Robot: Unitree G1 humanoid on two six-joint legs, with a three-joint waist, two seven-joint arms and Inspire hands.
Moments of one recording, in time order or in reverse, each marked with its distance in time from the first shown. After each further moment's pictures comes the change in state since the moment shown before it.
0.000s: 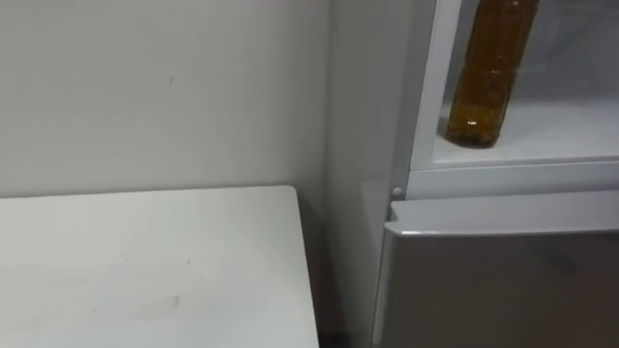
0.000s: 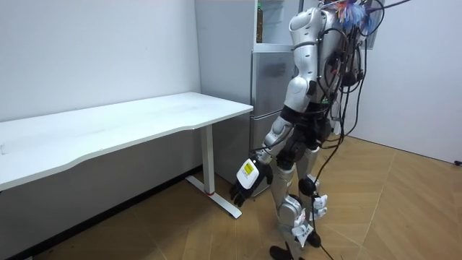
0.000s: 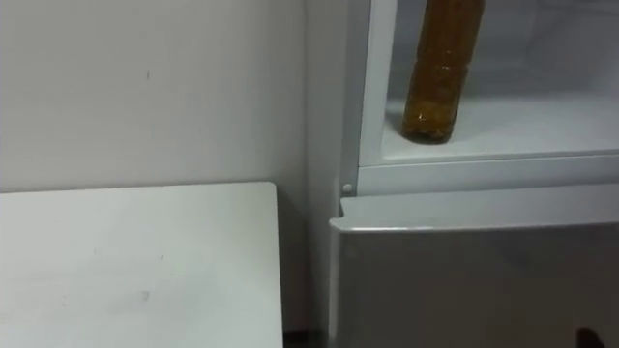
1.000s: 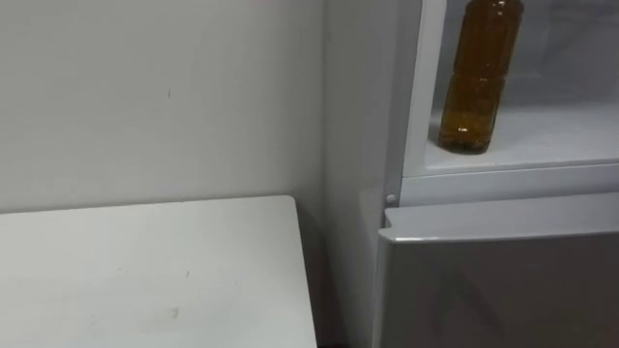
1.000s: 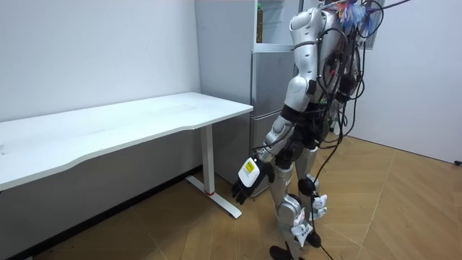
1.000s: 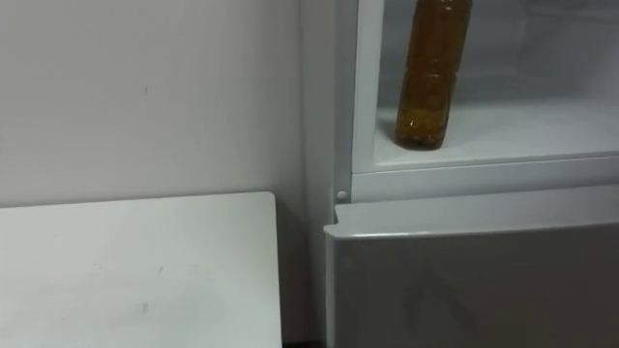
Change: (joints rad) left arm 0.018 -0.014 -0.044 0.002 0.004 0.001 -0.015; right arm 0.007 0.057 0.192 0.876 -0.050 0.023 0.274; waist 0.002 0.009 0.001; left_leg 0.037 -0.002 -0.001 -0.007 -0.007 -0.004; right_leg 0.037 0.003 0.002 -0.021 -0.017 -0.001
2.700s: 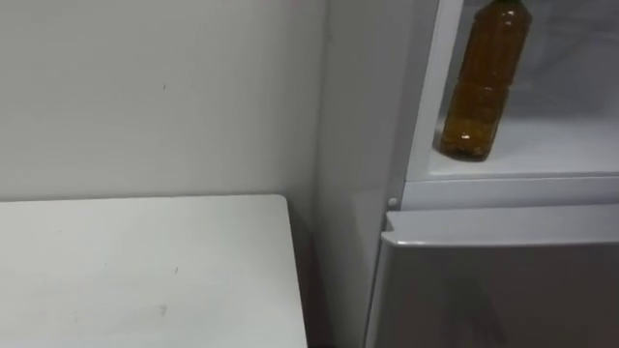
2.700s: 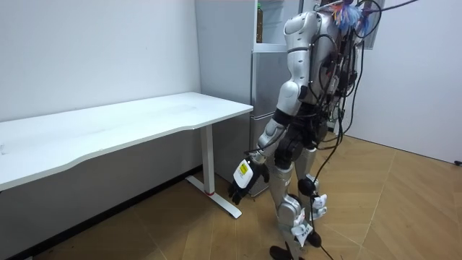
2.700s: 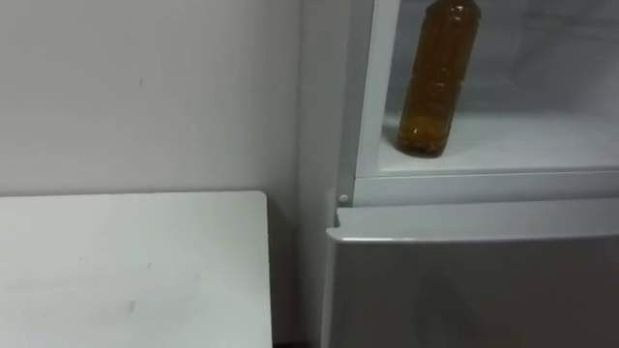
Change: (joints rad) left arm -0.040 0.014 0.138 0.011 0.097 -0.002 -0.049; right arm -0.088 -0.026 -0.348 -0.178 0.364 0.087 0.203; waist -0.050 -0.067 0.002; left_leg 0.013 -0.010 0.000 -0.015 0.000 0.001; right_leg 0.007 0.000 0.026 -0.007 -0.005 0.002
